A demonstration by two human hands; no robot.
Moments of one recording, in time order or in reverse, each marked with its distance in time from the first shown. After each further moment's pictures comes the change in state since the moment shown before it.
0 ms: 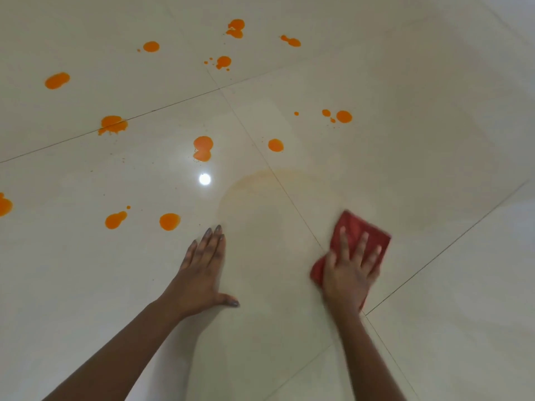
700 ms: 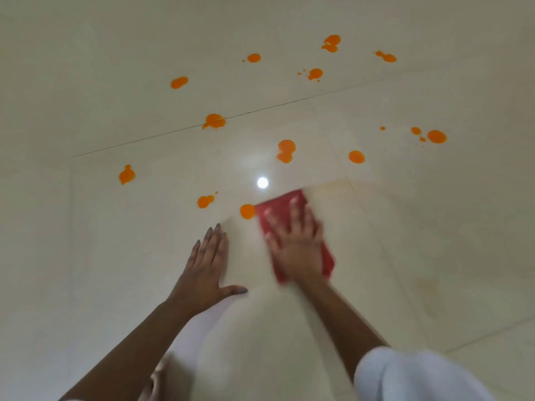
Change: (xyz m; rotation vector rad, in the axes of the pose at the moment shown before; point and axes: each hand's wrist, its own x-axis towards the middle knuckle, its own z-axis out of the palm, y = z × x) left_hand -0.076 -0.050 -0.017 -0.068 0.137 -0.287; right_hand -0.041 -0.166 0.037 -0.039 -0.069 -0.816
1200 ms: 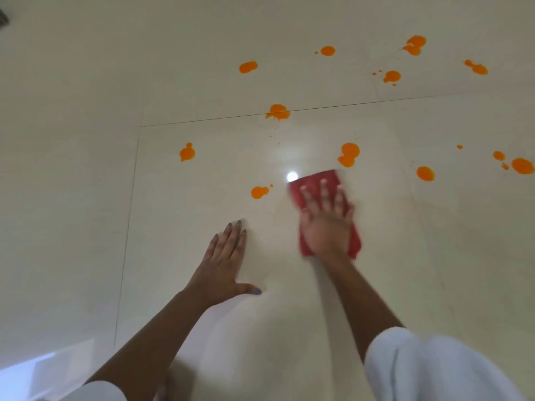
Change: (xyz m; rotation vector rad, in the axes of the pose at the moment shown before) left_hand -0.033 -0.047 0.000 0.020 0.006 -0.106; right_hand 0.051 -0.049 0.004 -0.054 -0.100 -0.071
